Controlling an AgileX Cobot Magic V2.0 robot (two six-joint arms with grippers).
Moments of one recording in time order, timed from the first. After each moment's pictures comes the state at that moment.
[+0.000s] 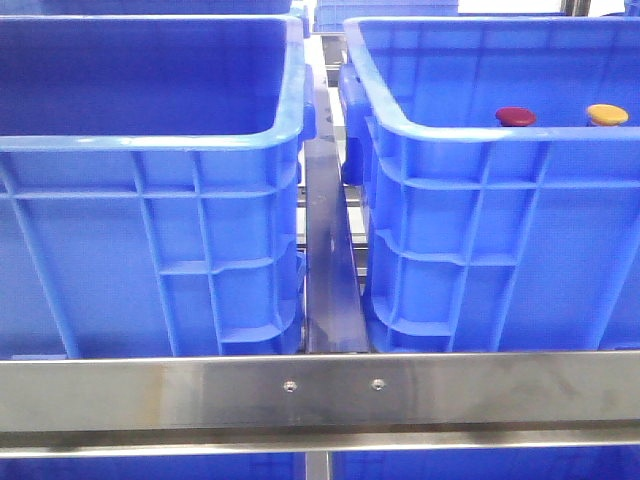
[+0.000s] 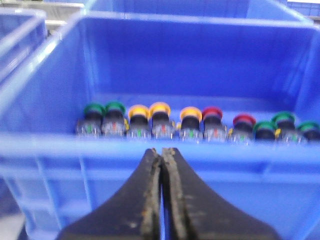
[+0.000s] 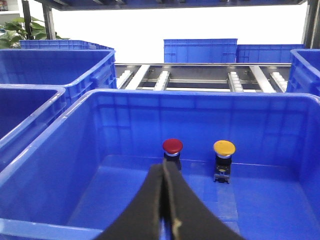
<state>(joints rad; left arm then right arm) -0.02 0.04 -0.07 0.06 0.18 -0.11 -0.11 0.20 -0.23 1.41 0.23 -1.35</state>
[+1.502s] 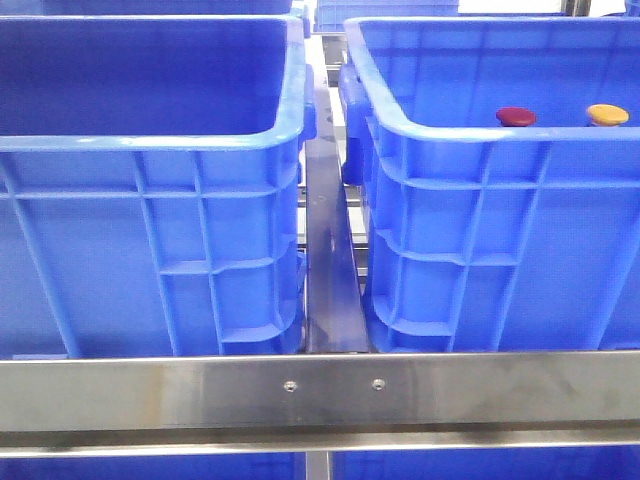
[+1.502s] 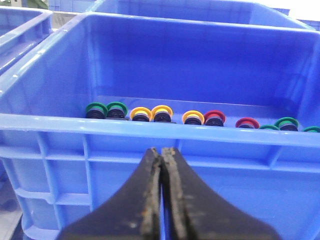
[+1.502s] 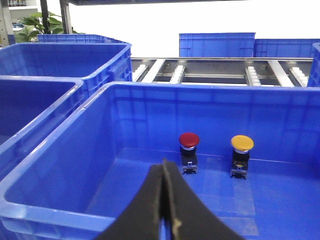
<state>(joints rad) -0.01 -0.01 0.00 0.04 0.11 -0.11 -0.10 0.20 -0.22 1.41 0.27 -1.35</state>
